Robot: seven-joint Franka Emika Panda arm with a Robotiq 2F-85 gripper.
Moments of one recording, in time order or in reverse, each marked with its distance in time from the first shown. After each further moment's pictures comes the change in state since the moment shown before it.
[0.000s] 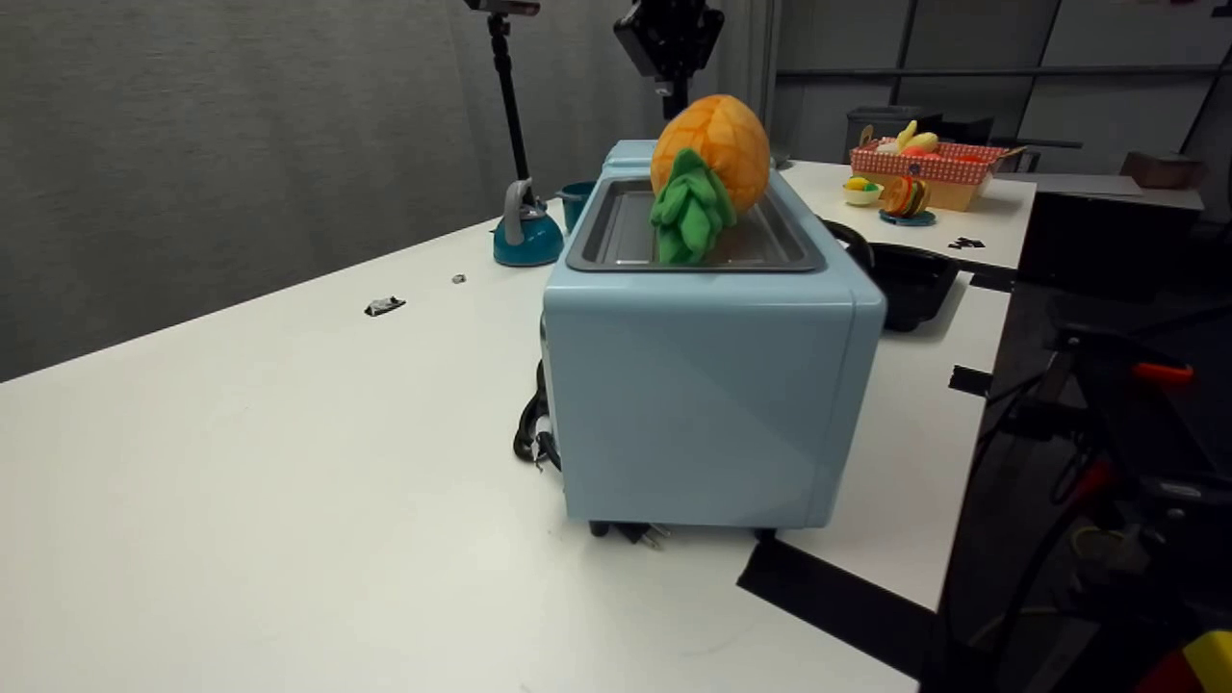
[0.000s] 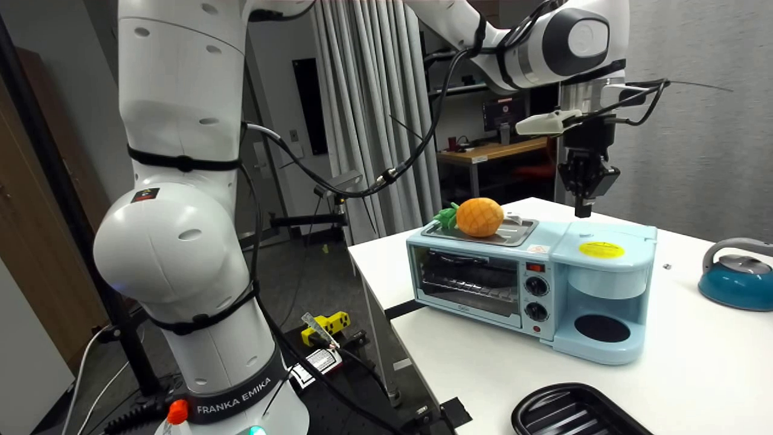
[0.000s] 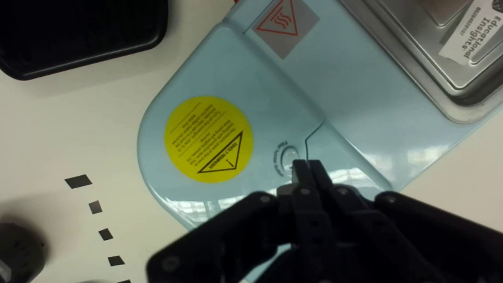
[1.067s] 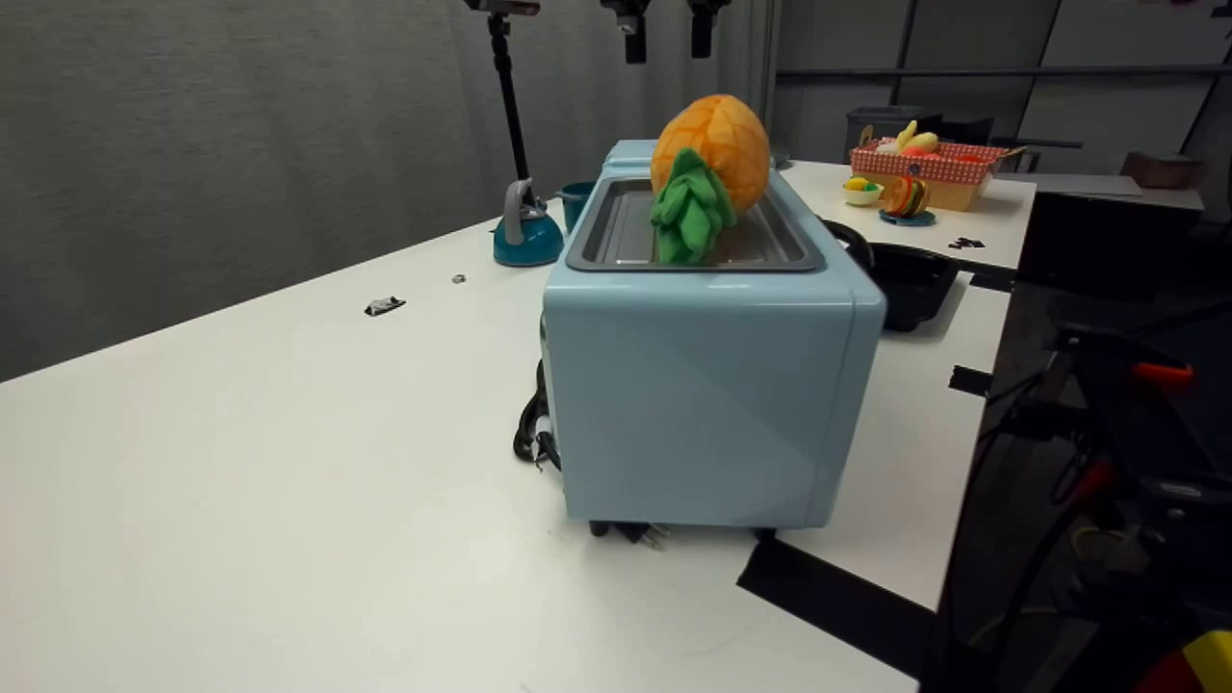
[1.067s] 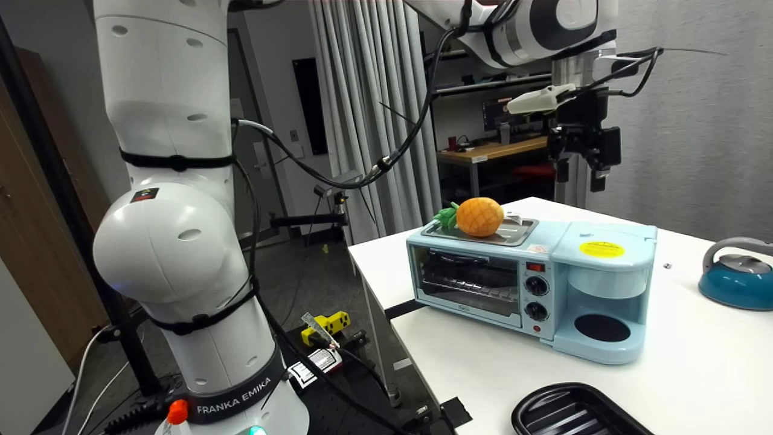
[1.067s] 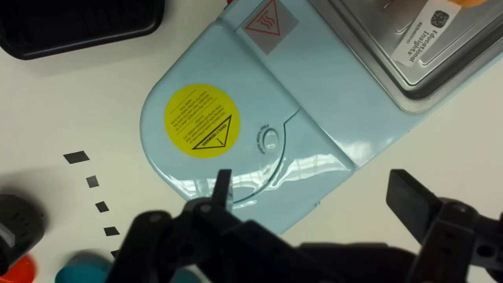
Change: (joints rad) arm 0.000 -0.083 0.015 -0.022 0.002 0.000 -0.026
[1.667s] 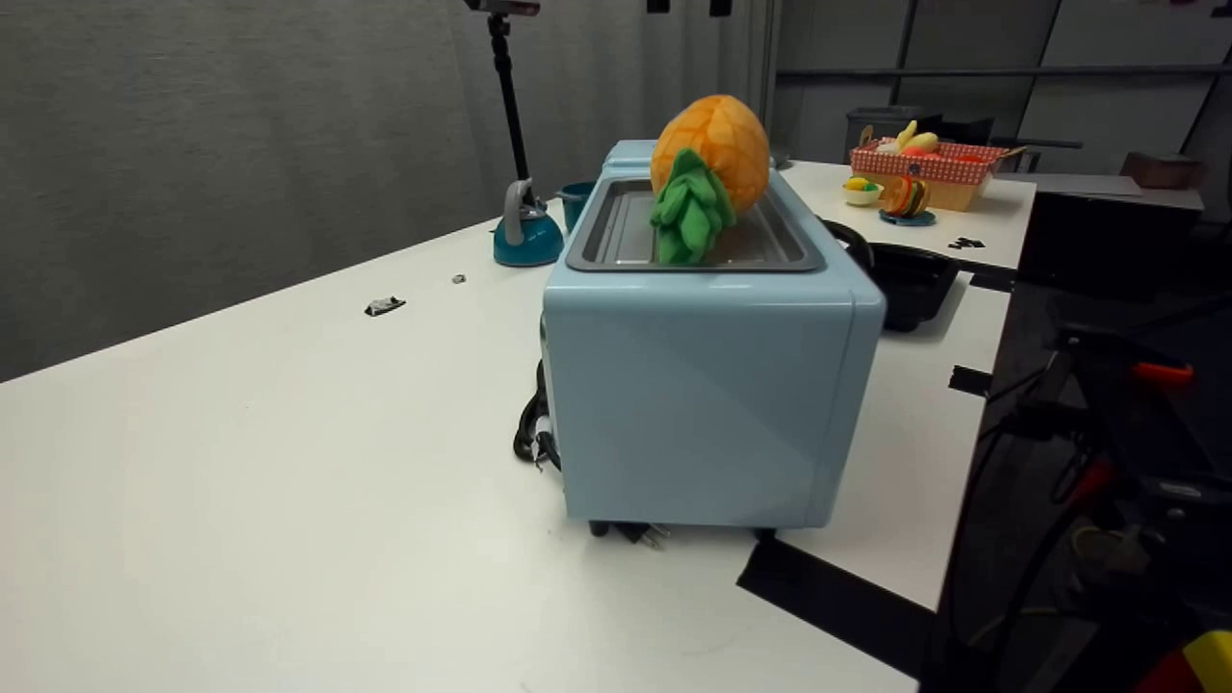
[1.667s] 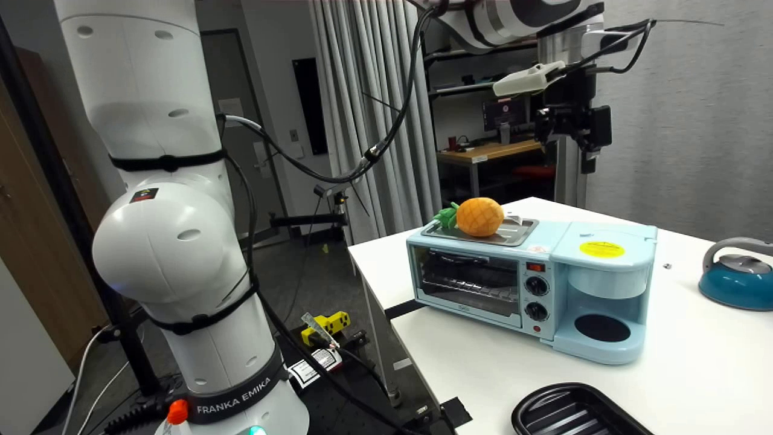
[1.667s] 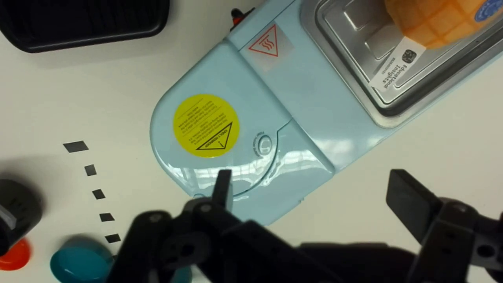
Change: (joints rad) arm -0.004 -0.128 0.004 -0.090 0.020 0.005 -0.070
